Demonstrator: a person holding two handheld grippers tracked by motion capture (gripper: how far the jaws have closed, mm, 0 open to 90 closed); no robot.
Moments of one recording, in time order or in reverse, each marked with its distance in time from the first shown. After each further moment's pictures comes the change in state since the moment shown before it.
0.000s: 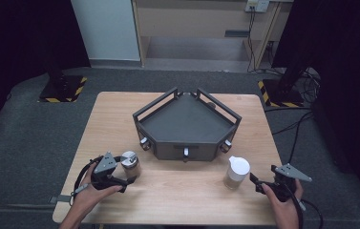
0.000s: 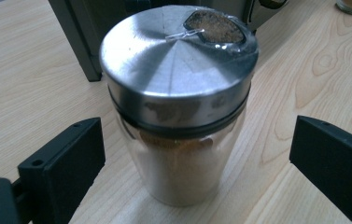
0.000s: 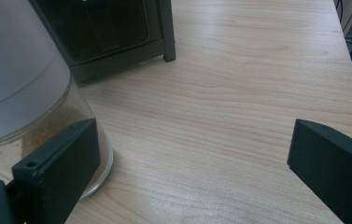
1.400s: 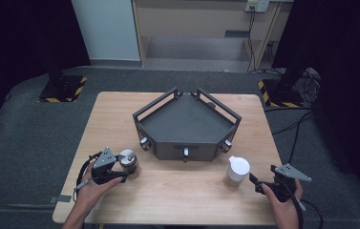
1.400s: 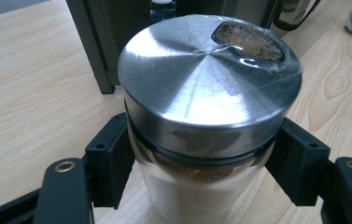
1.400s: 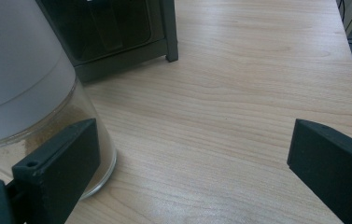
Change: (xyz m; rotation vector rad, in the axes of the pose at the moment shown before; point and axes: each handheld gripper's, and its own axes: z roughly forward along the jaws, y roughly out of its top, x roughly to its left) left arm 0.008 -0.001 0.001 -0.046 0.013 -0.033; right arm 0.000 0.001 -0.001 0.000 0.006 -0.005
